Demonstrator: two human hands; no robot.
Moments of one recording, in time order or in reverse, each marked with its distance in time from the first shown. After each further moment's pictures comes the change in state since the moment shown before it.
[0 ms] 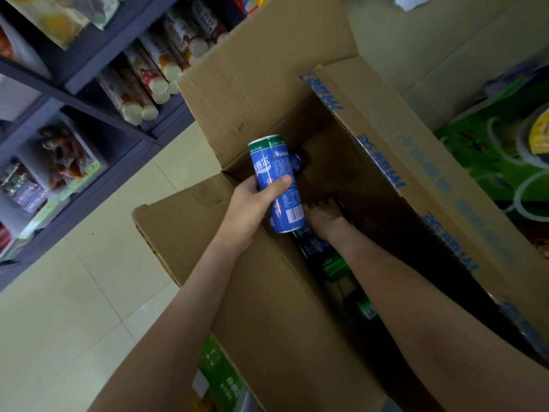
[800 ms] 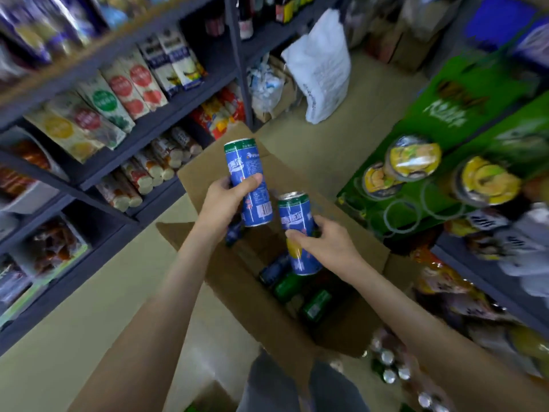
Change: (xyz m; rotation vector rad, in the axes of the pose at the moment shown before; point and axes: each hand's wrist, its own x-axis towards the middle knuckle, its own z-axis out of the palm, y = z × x) left_hand -0.156 0.139 0.060 0.051 -0.051 0.304; right_hand -0.351 0.017 -0.082 1.423 0.735 0.189
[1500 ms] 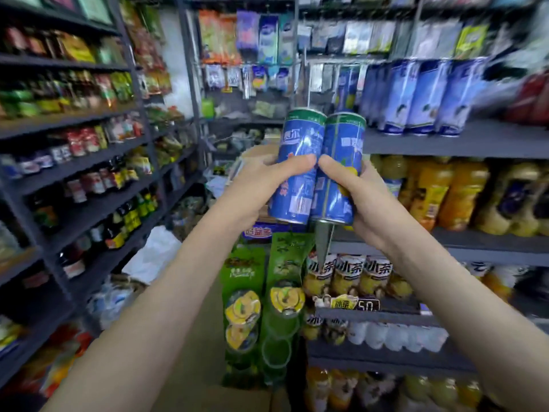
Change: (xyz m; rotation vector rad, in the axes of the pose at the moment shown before) left_hand -0.185 0.302 0.286 0.049 -1.011 0.587; right_hand -0.229 -0.159 -0.334 0.759 0.713 -0.622
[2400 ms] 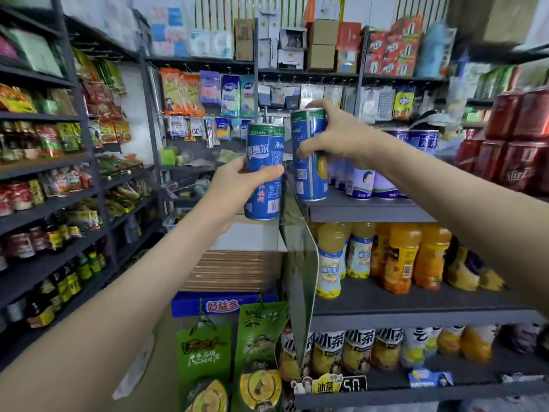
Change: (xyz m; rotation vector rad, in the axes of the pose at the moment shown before) left_hand 0.129 0.035 -0.006 0.077 0.064 0.161; right_hand 0.160 -0.131 -0.023 -0.930 0.001 -0.132
